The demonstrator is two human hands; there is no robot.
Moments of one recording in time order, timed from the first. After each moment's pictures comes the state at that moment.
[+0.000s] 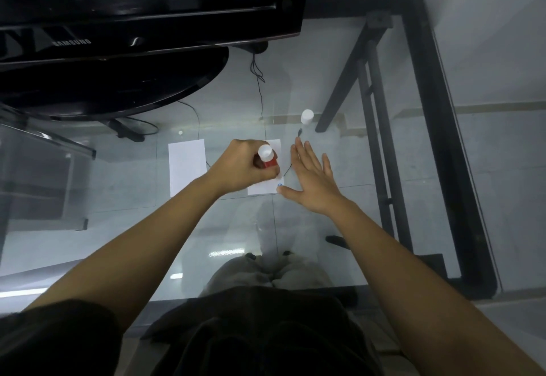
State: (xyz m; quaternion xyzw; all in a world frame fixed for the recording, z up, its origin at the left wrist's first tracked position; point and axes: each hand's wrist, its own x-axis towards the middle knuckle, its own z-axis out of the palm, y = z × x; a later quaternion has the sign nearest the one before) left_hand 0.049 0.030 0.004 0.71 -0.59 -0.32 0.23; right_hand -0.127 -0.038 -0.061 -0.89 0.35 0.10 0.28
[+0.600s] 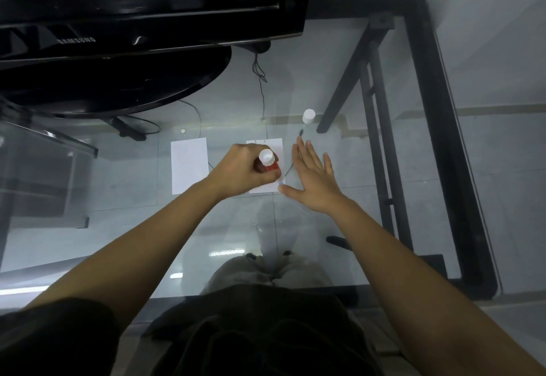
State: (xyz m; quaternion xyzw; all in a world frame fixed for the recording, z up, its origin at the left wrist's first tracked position) left_hand 0.046 0.040 0.003 0.70 -0.59 -0.33 0.24; right_hand -0.127 -0.038 -0.058 -0.89 0.35 0.10 0.27
